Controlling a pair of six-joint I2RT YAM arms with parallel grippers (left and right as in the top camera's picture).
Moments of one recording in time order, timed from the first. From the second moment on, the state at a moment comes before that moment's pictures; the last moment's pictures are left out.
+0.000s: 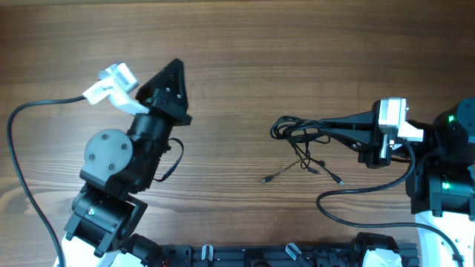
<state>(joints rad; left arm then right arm) -0.48 0.83 0.94 -0.05 -0.18 -0.80 -0.15 0.90 0.88 -0.05 -1.53 -0.22</state>
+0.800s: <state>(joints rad) -0.47 1.16 0.93 0.16 0.86 -0.84 -0.14 0.90 0.88 -0.04 -1.56 -0.29</state>
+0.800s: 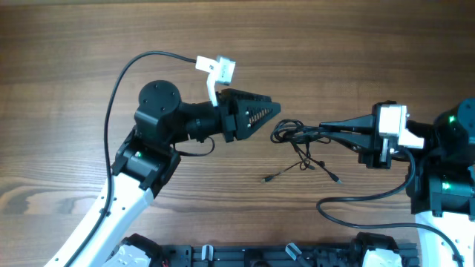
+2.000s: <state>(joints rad) -0.55 1.24 0.94 -0.03 0.49 -0.72 -0.14 0.92 0.87 -0.07 -1.54 -0.29</state>
